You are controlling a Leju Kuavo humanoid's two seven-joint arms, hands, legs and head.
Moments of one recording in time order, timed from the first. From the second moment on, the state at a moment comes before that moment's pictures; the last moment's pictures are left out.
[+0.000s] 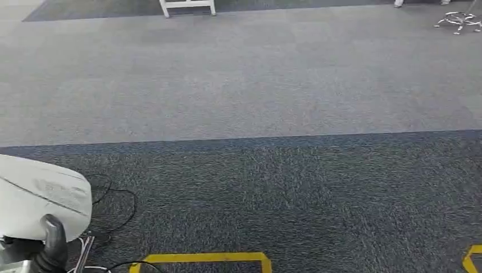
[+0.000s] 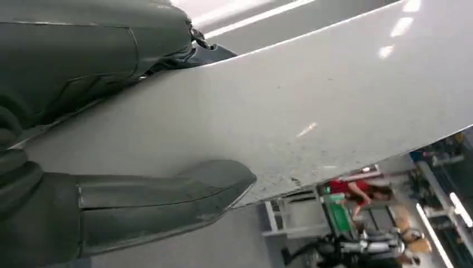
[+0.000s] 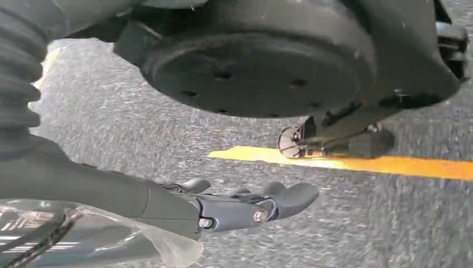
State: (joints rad) left arm 0.39 -0.03 -0.24 -1.96 -0.14 0.65 -0.70; right arm 0.04 0.34 -1.24 -0.49 1.27 0.18 -0.28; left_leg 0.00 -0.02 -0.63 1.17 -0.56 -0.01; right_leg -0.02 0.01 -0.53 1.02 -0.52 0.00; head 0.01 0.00
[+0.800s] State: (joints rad) left arm 0.42 -0.21 -0.05 -2.12 -0.43 0.70 -0.70; right arm 0.02 0.31 -1.24 -0.38 1.35 0.09 -0.29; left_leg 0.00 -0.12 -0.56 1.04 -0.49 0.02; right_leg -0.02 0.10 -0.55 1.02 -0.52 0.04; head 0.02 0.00
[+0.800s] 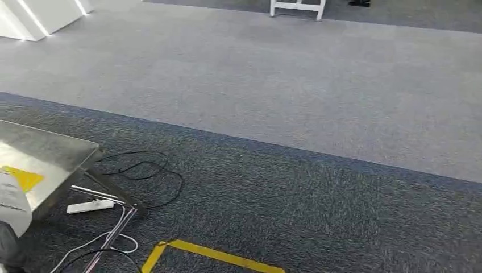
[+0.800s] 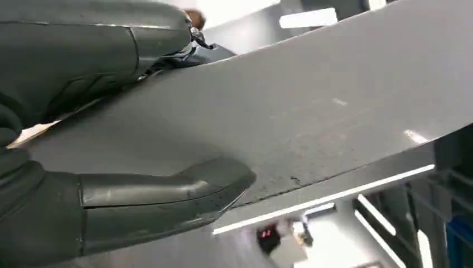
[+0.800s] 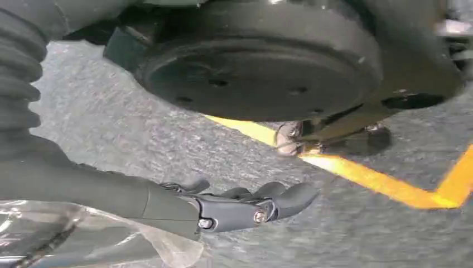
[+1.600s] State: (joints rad) left arm 0.43 -0.33 0.08 -2.24 -0.34 0.70 -0.70; right arm 0.02 0.28 -1.24 -0.32 1.35 0.04 -0.32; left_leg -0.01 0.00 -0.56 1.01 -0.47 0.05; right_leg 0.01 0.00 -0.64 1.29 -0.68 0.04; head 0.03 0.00
